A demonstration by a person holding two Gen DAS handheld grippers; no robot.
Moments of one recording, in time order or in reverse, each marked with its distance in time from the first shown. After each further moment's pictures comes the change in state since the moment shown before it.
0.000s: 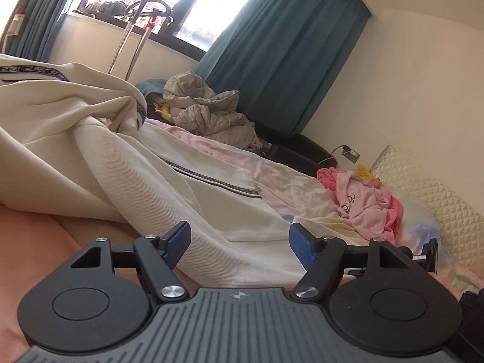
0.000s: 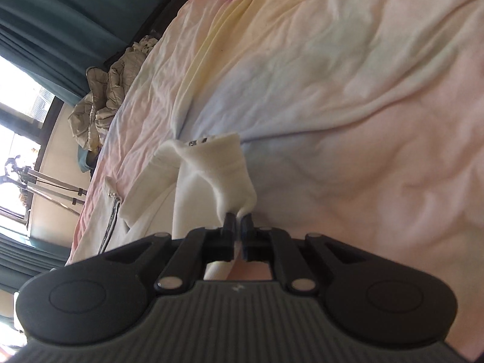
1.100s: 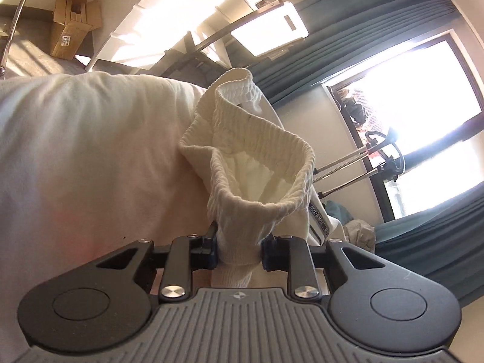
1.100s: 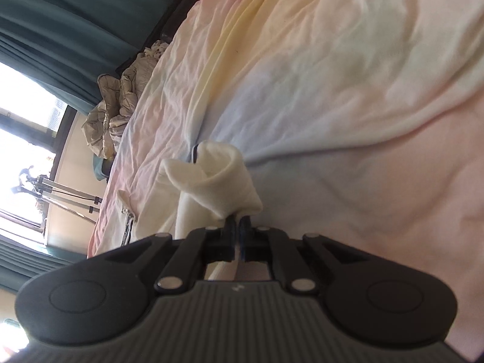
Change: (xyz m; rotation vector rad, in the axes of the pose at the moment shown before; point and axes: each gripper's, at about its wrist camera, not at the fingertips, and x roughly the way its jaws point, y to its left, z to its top) left arm -0.115 0.198 0.111 -0.780 -0.362 0.500; right arm 0.024 0.000 0.027 0.008 -0.052 0.104
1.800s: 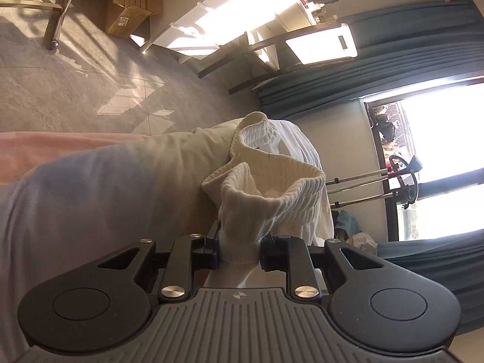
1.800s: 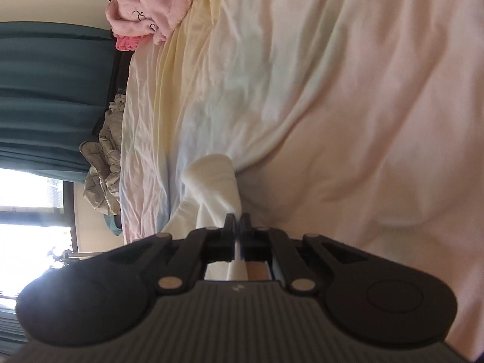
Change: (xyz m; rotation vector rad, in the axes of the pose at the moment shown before) left arm -0.092 0.077 0.075 -0.172 0.068 0.116; right arm -0.062 -0.074 0.022 0.398 0.013 -0.010
